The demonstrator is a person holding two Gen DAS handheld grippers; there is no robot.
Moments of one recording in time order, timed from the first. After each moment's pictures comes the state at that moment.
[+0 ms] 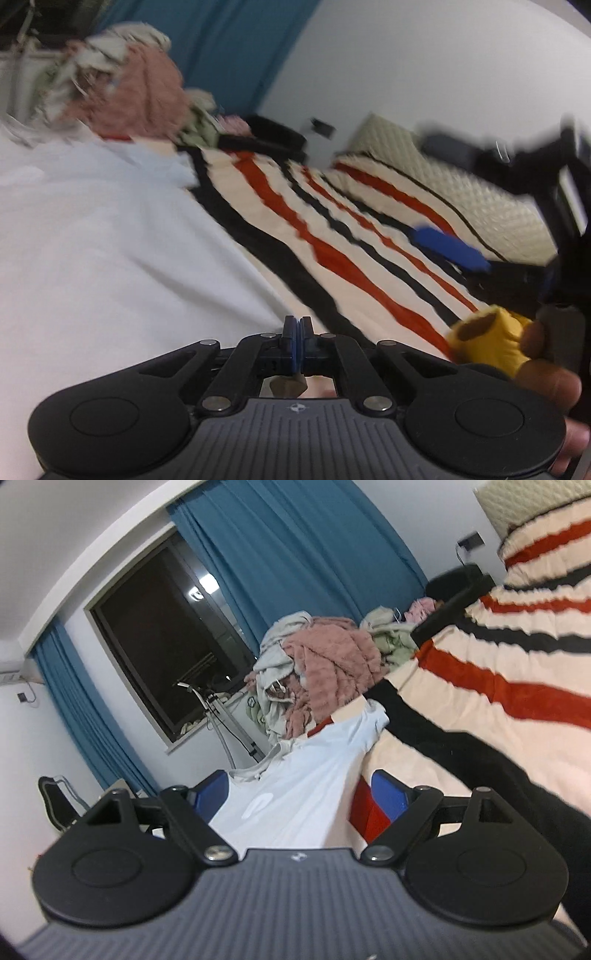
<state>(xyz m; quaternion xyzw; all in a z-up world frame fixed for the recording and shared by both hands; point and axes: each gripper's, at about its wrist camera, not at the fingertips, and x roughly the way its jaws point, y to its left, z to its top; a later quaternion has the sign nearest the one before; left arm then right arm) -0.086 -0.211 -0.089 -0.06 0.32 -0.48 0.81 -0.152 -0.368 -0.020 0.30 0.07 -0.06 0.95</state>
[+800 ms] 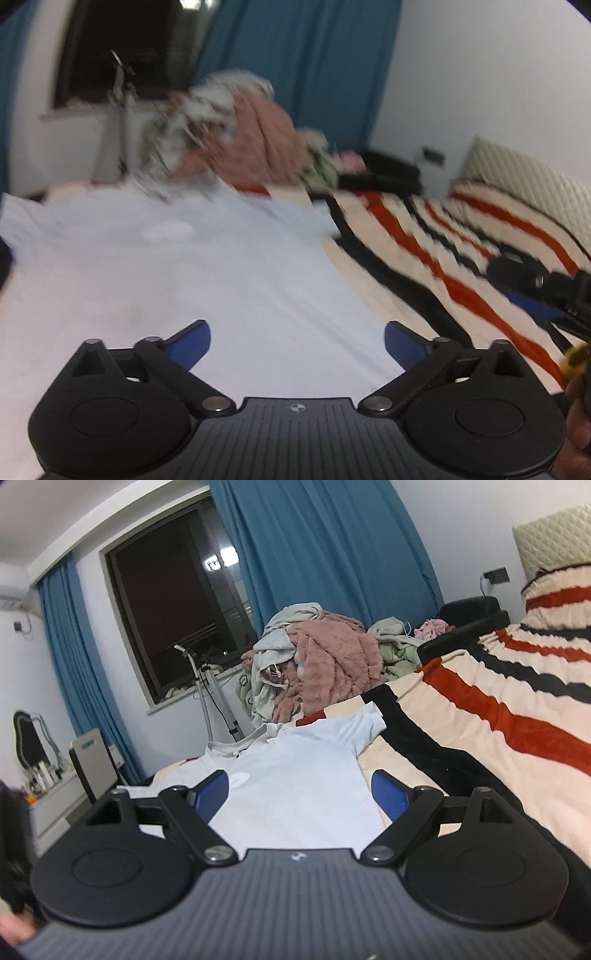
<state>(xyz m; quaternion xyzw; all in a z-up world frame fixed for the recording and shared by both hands) -0.050 -0.126 -0.054 0.00 0.25 -0.28 0.93 -0.125 -0.334 -0.031 0.20 0.10 -0.07 0.97</state>
